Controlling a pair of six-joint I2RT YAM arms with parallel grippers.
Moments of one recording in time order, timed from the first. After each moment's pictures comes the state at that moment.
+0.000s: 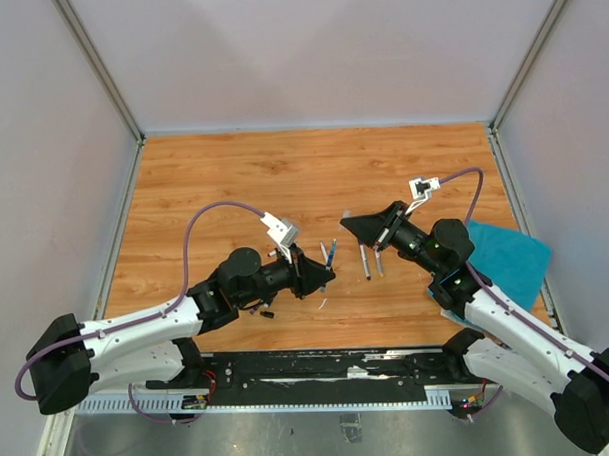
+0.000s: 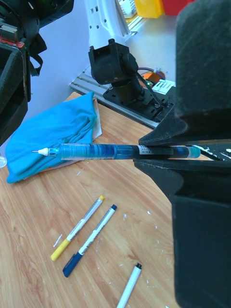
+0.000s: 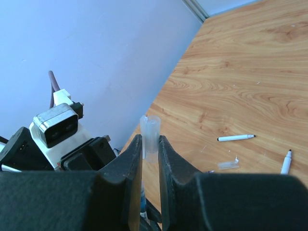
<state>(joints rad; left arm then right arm) -1.00 1.01 0.50 0.40 0.10 -0.54 0.58 0.85 0.50 0.45 -0.28 0.83</state>
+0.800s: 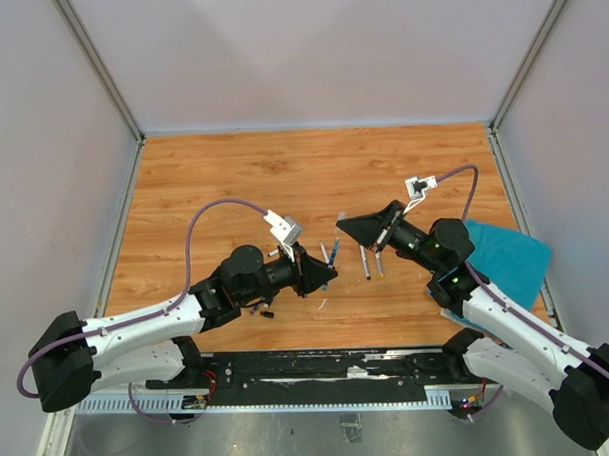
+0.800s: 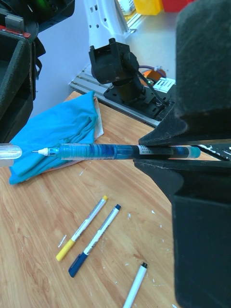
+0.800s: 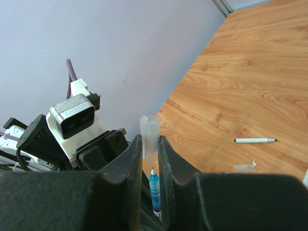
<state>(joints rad) -1.00 1.03 0.52 0.39 0.11 -0.52 0.58 0.88 0.50 0.54 -0.37 0.86</state>
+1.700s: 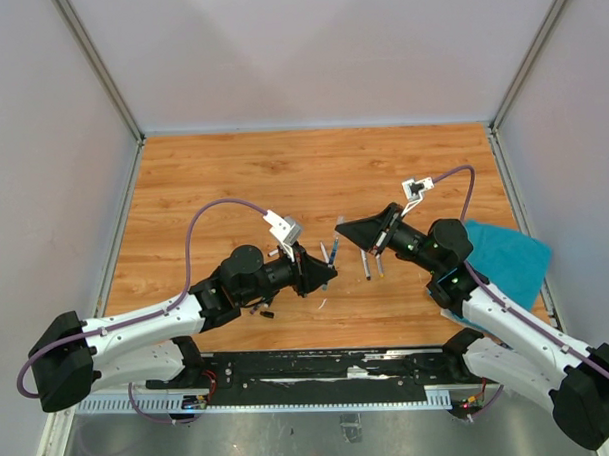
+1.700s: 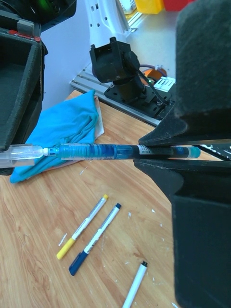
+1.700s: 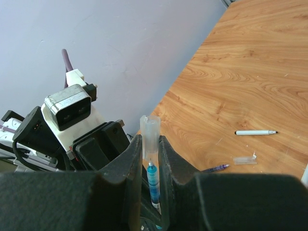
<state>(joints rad) -1.00 1.03 0.52 0.39 0.10 -0.52 0.58 0.89 0.50 0.52 -0.40 0.86</state>
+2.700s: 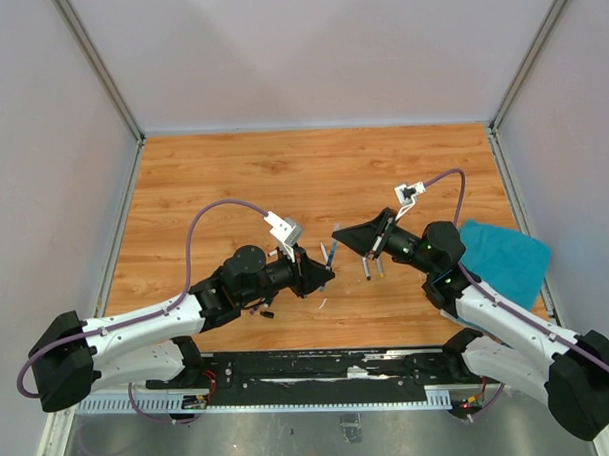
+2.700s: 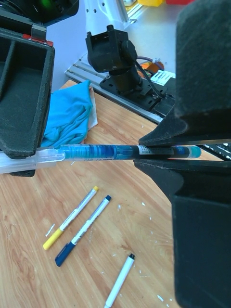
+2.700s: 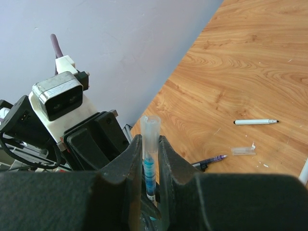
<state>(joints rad) -1.00 1.03 0.52 0.35 0.07 -0.53 0.58 0.95 0.44 0.60 -0.44 0.86</state>
